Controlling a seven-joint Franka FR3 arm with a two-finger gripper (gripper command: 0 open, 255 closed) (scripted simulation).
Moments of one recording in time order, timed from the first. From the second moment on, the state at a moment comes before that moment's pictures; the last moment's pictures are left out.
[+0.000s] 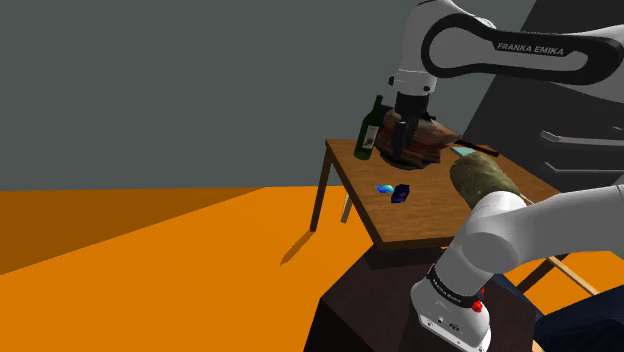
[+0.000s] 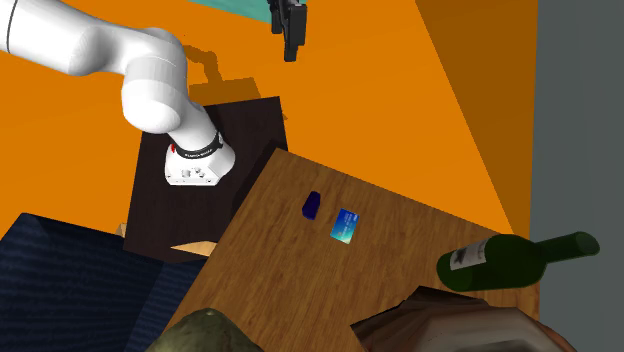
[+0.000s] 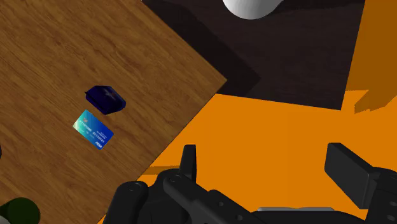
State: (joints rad) arm 0.02 -0.77 -0.02 -2.43 -0.07 1.50 -0.15
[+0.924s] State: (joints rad) arm -0.11 -0.87 -0.23 -2.78 -0.30 1.91 -0.31
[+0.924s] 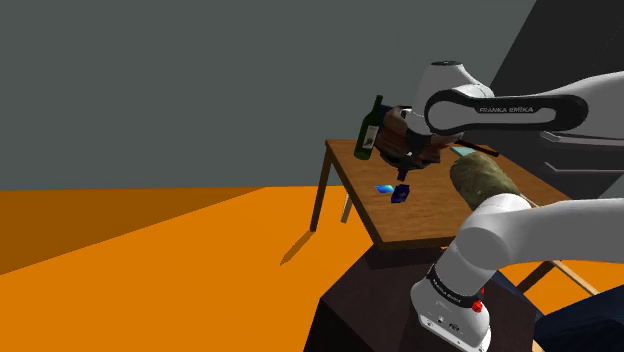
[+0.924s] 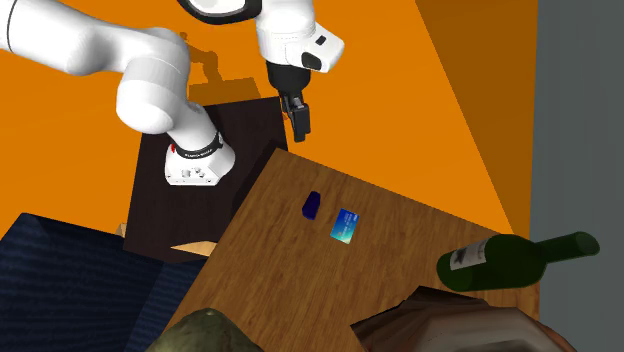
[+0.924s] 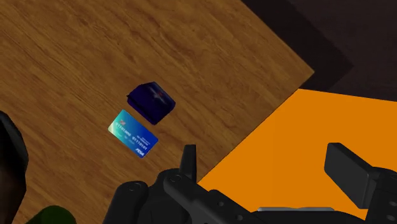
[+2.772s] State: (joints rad) arm -0.25 -0.34 -0.60 -2.90 -0.59 2.78 -0.46
